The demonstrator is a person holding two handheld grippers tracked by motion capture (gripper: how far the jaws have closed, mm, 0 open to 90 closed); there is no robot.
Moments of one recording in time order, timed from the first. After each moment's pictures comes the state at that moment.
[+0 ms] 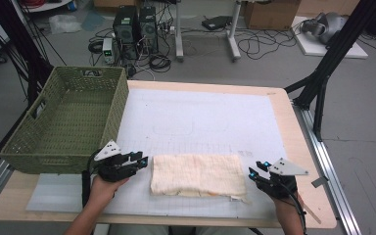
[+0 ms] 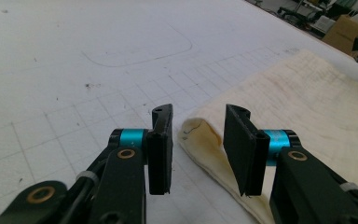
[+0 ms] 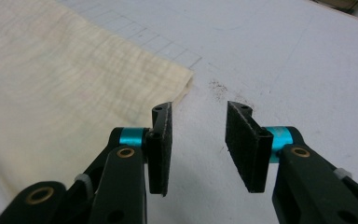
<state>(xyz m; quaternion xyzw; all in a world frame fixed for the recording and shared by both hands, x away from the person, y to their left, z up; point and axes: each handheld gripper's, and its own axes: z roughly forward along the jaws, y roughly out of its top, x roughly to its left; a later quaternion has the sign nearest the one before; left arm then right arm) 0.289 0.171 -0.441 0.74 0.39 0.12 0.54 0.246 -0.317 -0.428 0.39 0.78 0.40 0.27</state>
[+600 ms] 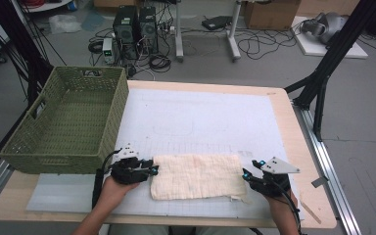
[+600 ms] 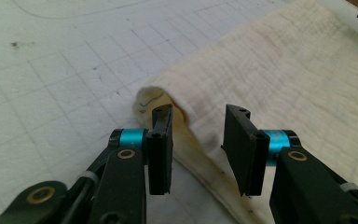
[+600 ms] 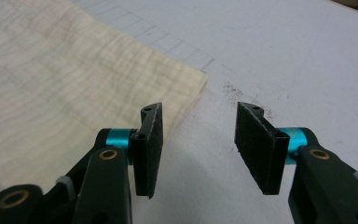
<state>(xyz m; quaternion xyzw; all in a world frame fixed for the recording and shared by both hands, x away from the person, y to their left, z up) 0.291 0.138 -0.449 0.79 0.39 0.07 0.48 0.252 -0.303 -0.432 0.39 0.79 0.39 0.26</state>
